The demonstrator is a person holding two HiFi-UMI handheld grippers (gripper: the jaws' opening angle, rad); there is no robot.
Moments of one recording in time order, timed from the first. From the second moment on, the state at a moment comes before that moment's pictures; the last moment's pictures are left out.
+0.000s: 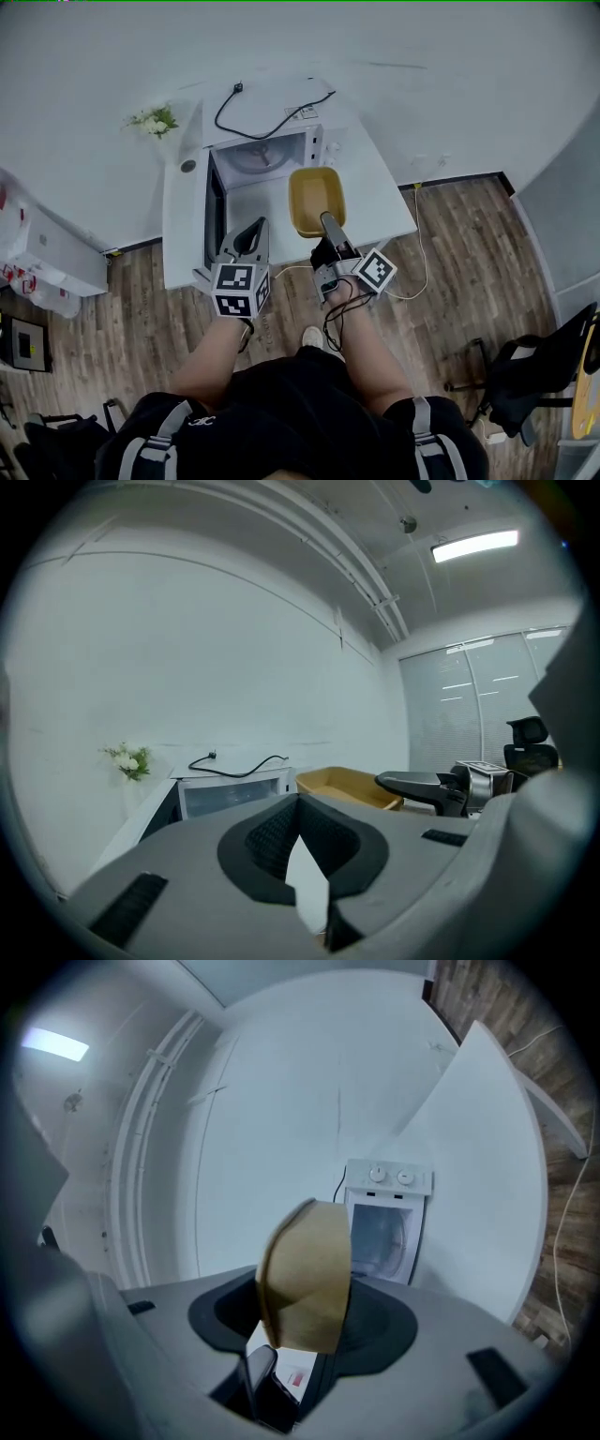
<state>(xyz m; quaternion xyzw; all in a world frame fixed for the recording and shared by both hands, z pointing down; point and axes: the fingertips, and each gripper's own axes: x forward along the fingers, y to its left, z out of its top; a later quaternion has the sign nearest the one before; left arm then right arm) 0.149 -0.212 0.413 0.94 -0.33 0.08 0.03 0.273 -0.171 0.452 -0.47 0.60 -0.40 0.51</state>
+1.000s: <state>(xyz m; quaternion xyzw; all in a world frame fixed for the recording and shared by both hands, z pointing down) 0.176 -0.355 0.481 0.90 -0.42 0.11 0.10 0.316 -0.396 0.553 -0.43 0.63 -0.51 0.39</state>
